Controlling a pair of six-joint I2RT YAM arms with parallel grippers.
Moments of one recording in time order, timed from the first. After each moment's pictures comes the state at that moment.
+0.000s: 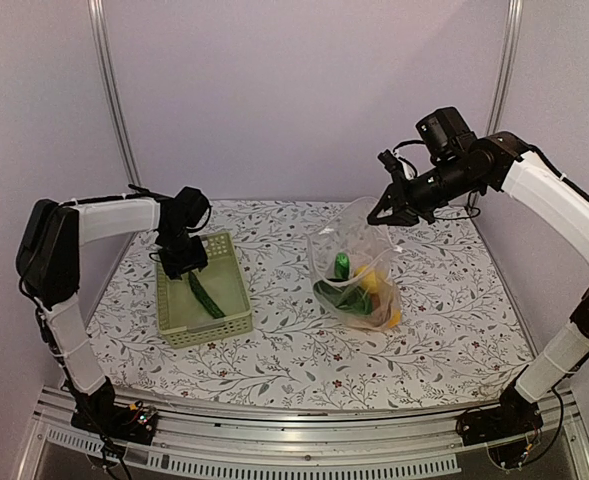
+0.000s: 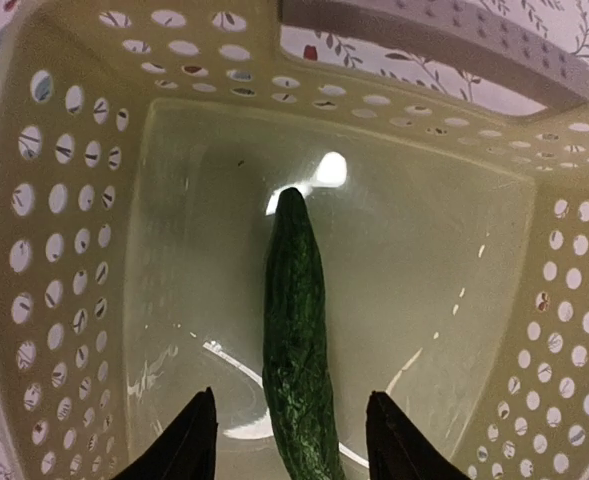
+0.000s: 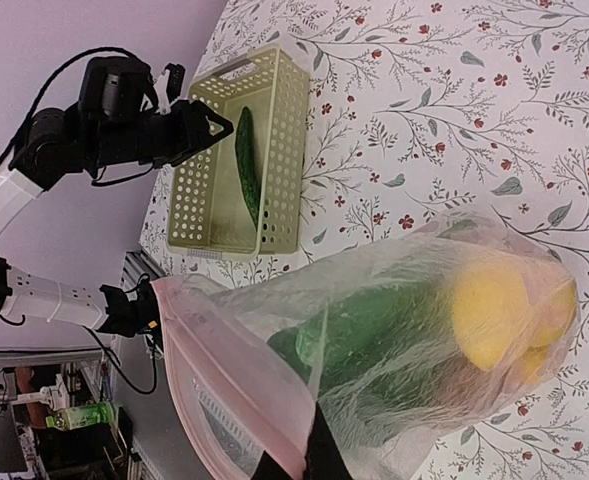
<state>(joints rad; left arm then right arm) -0.38 1.84 1.34 -0.81 -0.24 -0.88 0.59 1.57 1.71 -1.00 -0.47 0.49</state>
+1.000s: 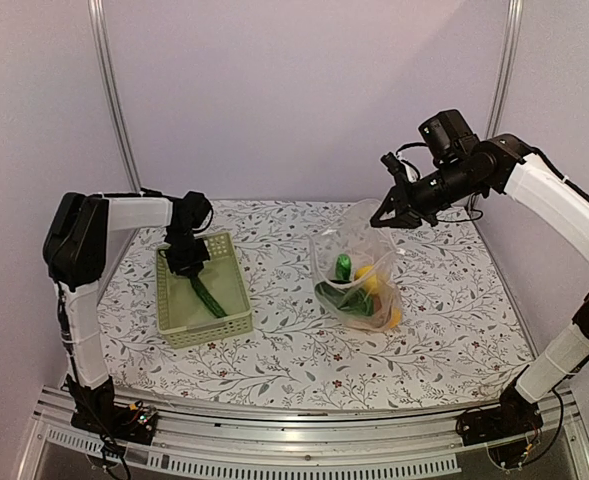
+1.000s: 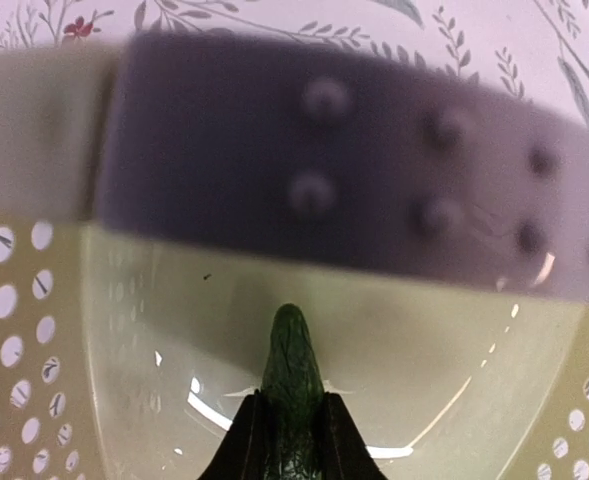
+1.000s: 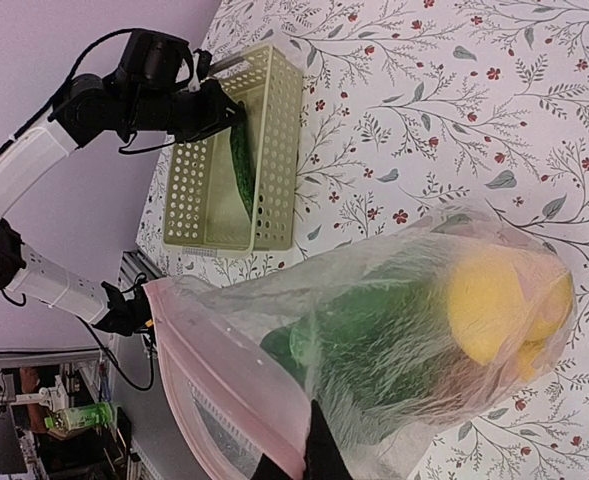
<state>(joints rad) -0.31 2.08 1.49 -0.80 -0.21 -0.81 0.59 1.55 1.69 -1.00 -0.46 0.49</state>
